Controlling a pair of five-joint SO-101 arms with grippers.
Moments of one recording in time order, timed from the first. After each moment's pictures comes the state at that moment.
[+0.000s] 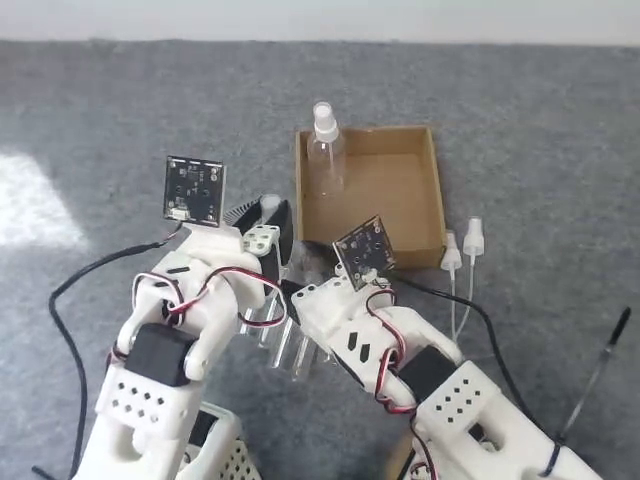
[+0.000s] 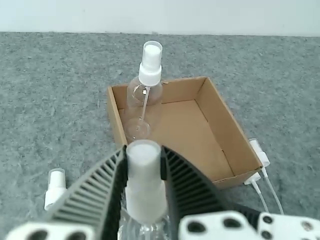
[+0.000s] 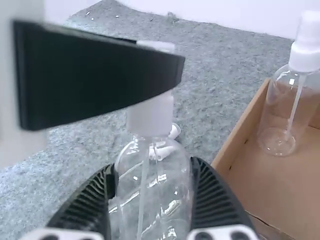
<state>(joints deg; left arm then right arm) 13.8 -63.3 56.3 53.4 16.8 -44.3 -59.0 74.6 14.5 -11.4</state>
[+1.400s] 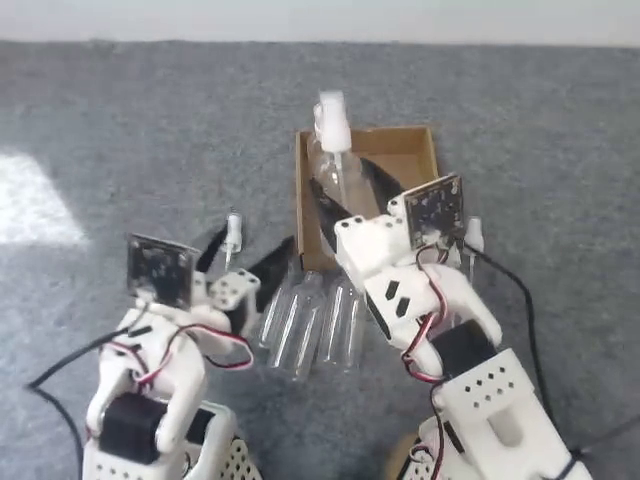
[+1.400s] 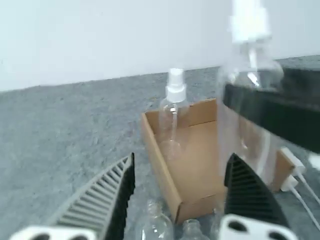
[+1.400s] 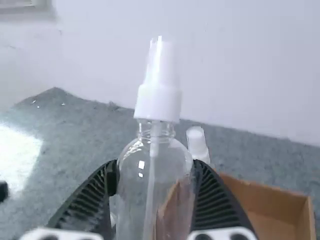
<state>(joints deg) 9.0 -90.9 64.7 61.7 6.1 -31.0 -59.1 60.3 16.4 -7.1</state>
